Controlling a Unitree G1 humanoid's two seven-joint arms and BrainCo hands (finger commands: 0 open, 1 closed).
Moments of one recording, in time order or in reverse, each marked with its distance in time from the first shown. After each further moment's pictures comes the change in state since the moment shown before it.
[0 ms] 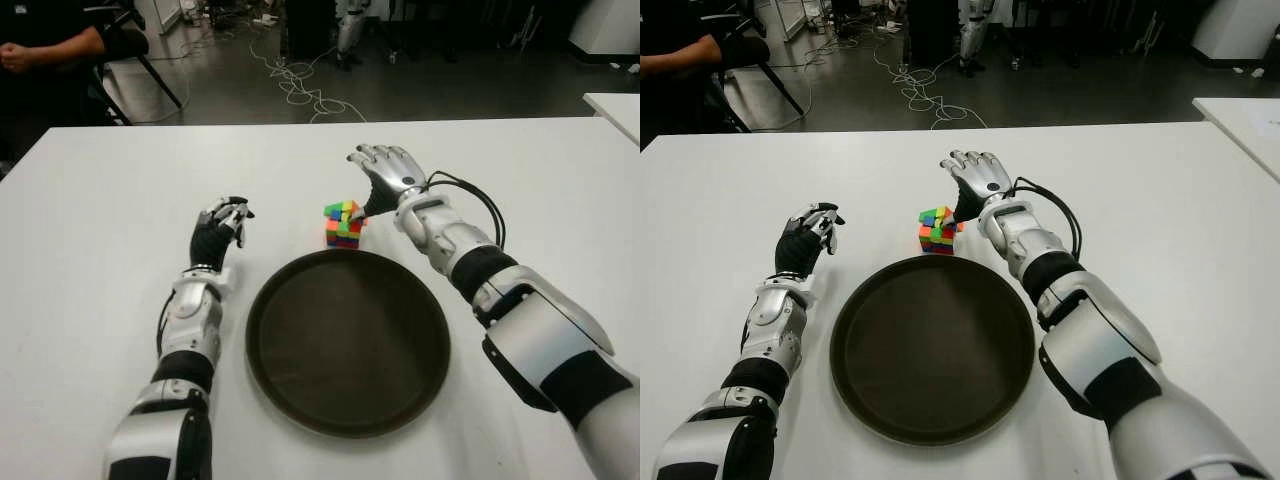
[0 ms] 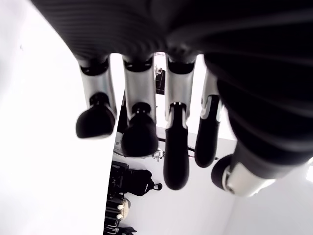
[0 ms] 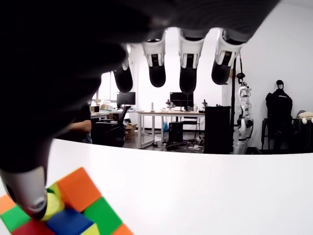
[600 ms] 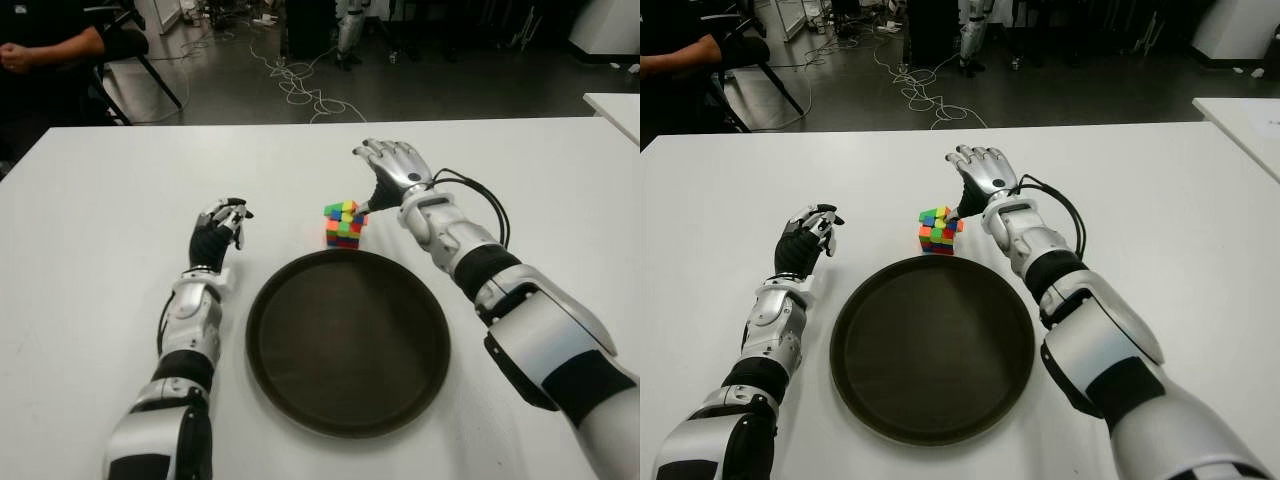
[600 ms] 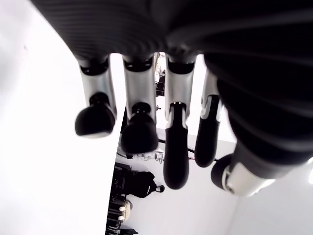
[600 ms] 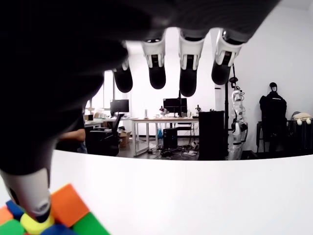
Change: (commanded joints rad) left arm -0.010 0.004 0.015 0.025 -0.007 -0.009 -0.027; right arm -0.024 -0.023 -0.054 -0.013 0.020 0.010 -0.004
